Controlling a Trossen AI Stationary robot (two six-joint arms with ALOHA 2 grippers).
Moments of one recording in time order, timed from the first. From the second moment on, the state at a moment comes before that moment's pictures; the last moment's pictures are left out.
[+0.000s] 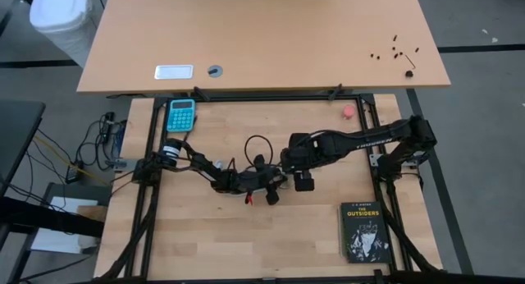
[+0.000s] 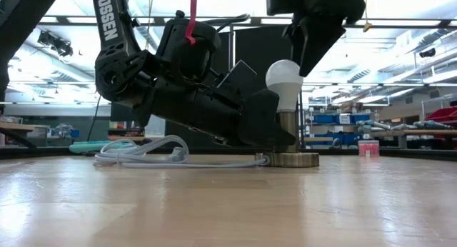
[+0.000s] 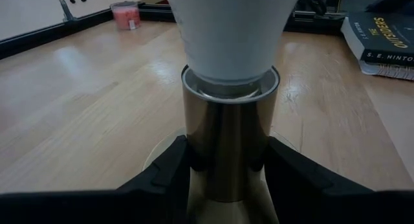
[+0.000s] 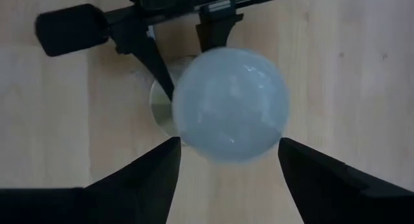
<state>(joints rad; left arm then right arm) -0.13 2.19 0.93 1.00 -0.45 -0.14 0.11 1.64 1.39 -1.02 0.20 0.06</state>
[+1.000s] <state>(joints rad) -0.13 2.18 0.93 0.99 -0.42 -0.13 0.10 1.38 0.96 -0.73 0.19 0.16</state>
